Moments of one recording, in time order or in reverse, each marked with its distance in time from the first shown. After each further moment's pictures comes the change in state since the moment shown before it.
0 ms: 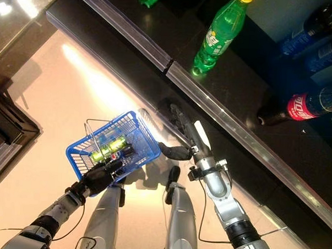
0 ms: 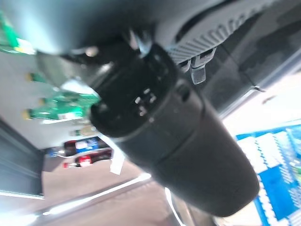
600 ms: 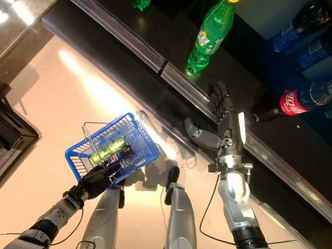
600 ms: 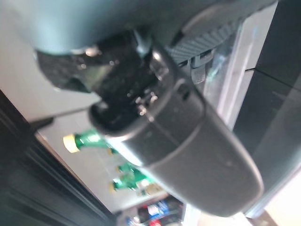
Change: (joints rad) left arm 0.035 -0.003 0.019 -0.001 0.000 -0.008 0.000; right arm 0.056 0.046 -0.191 -0.032 0.249 -0.134 -0.063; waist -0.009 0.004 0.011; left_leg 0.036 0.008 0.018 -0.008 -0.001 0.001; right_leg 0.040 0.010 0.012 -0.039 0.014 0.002
